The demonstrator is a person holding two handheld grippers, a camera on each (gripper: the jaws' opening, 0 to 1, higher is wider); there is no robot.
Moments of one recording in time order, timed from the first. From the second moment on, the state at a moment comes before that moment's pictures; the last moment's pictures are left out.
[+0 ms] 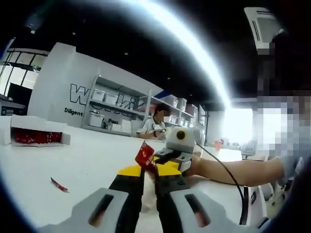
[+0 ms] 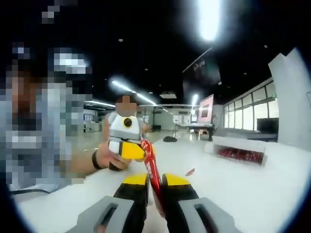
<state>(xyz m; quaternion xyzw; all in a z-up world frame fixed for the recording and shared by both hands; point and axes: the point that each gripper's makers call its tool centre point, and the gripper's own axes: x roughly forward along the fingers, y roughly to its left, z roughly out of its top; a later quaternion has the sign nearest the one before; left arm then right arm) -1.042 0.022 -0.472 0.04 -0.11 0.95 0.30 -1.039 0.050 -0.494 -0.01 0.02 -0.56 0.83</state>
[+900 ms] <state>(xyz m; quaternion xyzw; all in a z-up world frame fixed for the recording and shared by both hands) -1.039 0.032 -0.475 0.03 -0.09 0.94 0.32 -1.027 0.057 -0.483 0.01 -0.02 -0.53 0.85</state>
